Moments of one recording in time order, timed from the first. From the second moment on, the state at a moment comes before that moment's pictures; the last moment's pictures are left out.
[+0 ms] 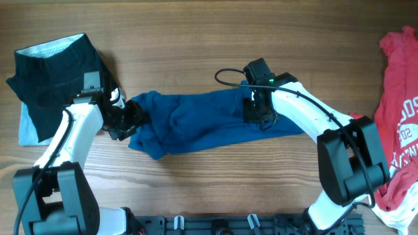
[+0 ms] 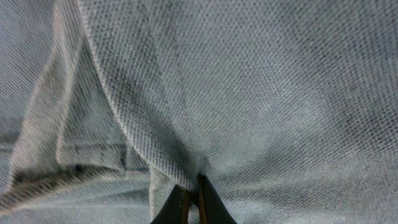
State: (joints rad) left arm 0.11 1.59 0.96 -0.82 0.36 -0.45; right arm 0.40 1.85 1.18 -0.81 -0.02 0.38
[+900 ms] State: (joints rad) left arm 0.11 1.59 0.96 -0.82 0.36 -0.45; right arm 0.40 1.84 1.17 -0.95 -0.06 0.10
